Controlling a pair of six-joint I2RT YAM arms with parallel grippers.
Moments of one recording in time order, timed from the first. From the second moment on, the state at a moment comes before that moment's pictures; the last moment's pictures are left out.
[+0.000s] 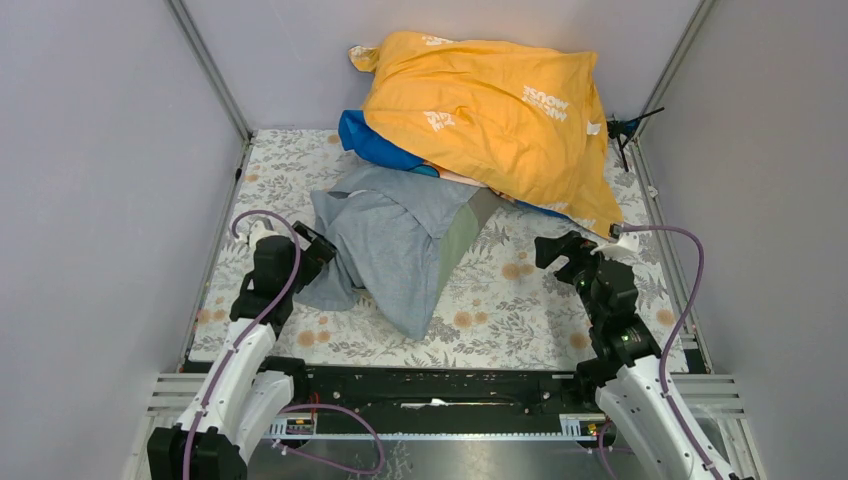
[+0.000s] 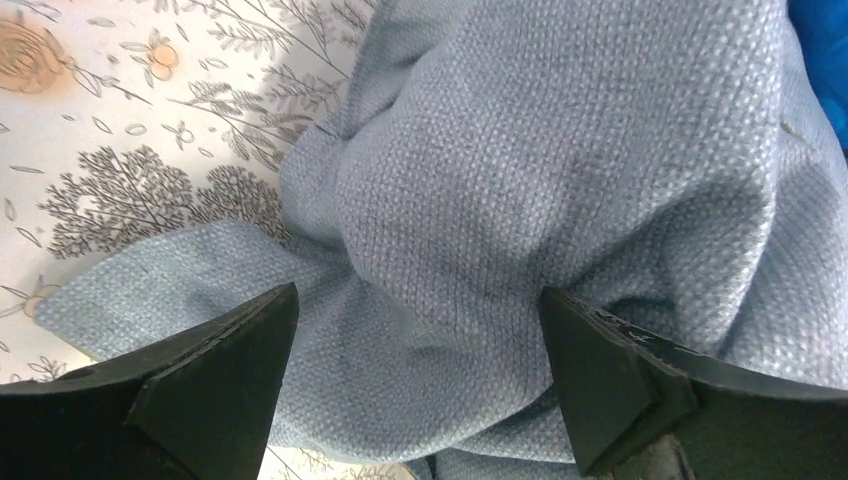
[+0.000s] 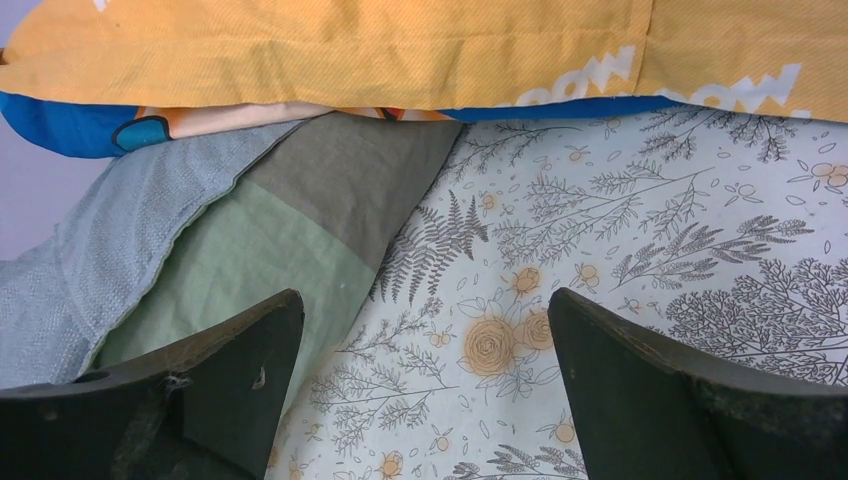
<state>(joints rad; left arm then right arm) -0.09 0.76 0.47 -0.26 -0.07 -0.86 0.27 0.48 0.35 -0.07 0.14 0.61</state>
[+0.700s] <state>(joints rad) -0.09 0.51 0.52 -0.54 0.19 -1.03 0.27 0.60 0.35 -0.09 0.03 0.62</state>
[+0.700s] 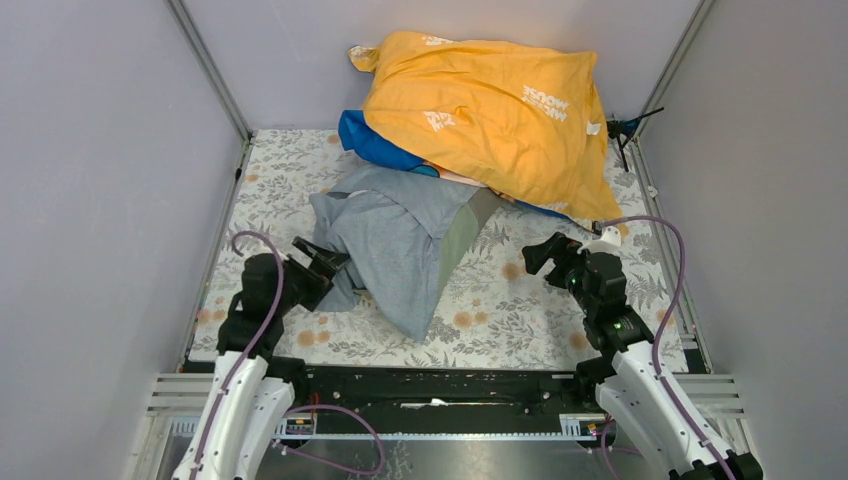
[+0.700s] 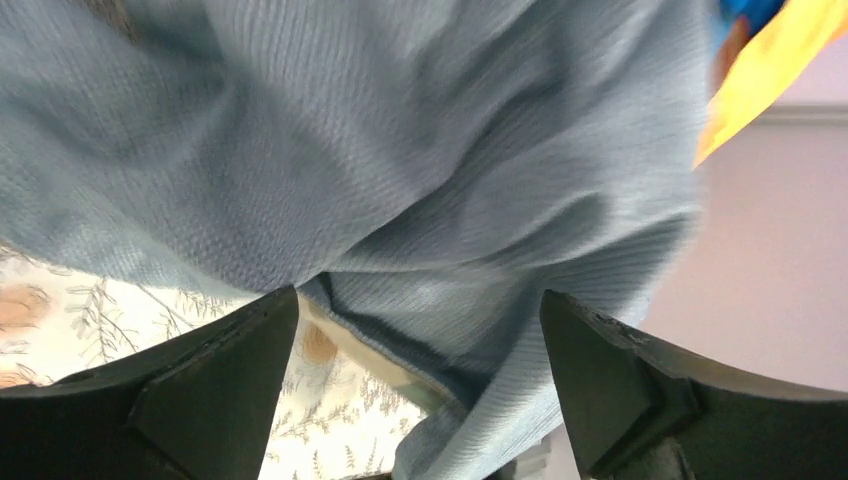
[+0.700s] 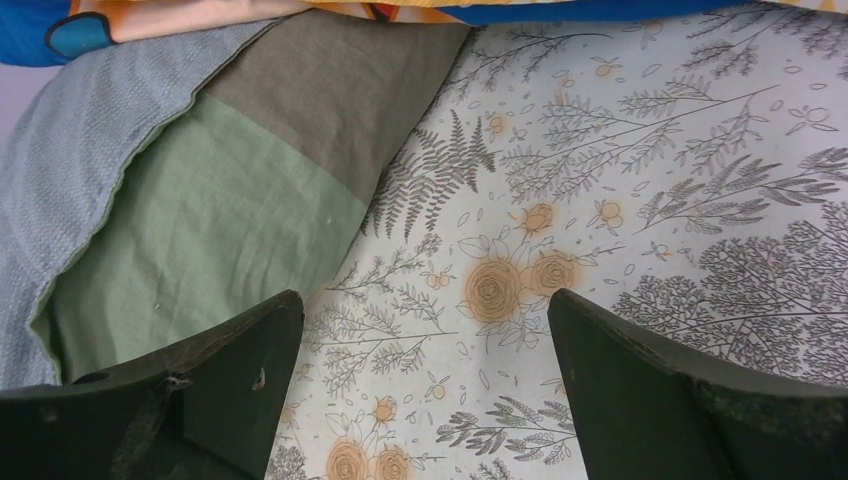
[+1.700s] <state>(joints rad) -0.28 0.74 0.57 -0.41 -0.13 -1.01 0.27 0.74 0.36 -0.03 -0.10 0.57</state>
